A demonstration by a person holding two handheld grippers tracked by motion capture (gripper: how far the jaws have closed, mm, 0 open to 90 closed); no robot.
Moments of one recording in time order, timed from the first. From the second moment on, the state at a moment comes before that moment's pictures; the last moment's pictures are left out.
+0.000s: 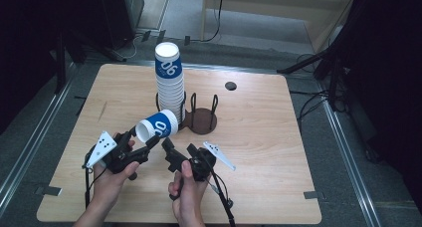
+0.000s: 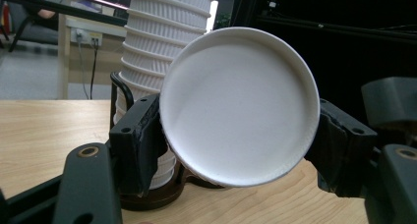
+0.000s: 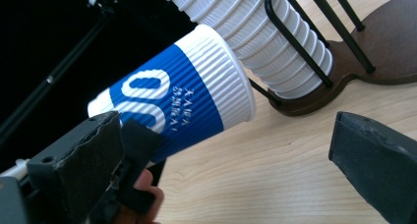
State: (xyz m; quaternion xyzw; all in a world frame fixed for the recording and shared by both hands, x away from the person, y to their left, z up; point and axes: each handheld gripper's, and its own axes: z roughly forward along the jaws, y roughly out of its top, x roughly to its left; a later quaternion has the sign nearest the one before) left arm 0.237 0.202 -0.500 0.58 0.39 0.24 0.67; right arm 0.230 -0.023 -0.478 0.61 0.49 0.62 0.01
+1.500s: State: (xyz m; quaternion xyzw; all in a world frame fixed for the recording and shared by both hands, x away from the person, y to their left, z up) left arm 0.232 0.182 -0.508 0.59 0.37 0.24 0.67; right arm 0.258 -0.020 -0.484 0.70 0.30 0.61 -0.21
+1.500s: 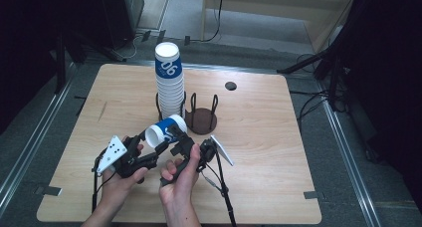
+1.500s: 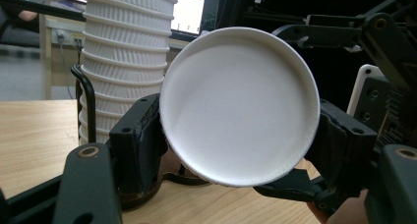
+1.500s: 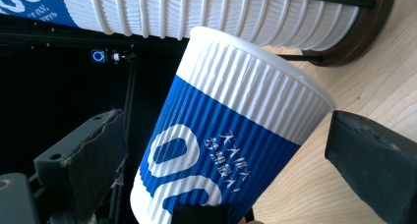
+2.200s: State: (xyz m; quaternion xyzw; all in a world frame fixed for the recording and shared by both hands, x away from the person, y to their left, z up) left arm 0.231 0.179 -0.508 0.59 0.36 0.24 0.68; right arm 0.268 -0.017 -0.493 0.71 0.27 0.60 -0.26
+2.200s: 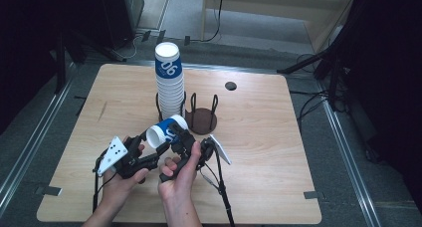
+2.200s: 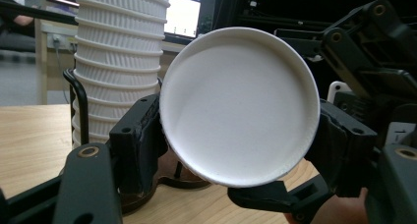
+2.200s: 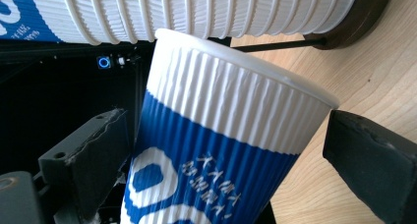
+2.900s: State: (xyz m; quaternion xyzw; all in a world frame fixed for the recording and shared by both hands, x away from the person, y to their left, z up) left arm 0.231 0.177 -0.509 0.60 0.36 0.23 0.68; right arm 0.280 -0.019 -0.503 0.70 0.23 0.60 -0.32
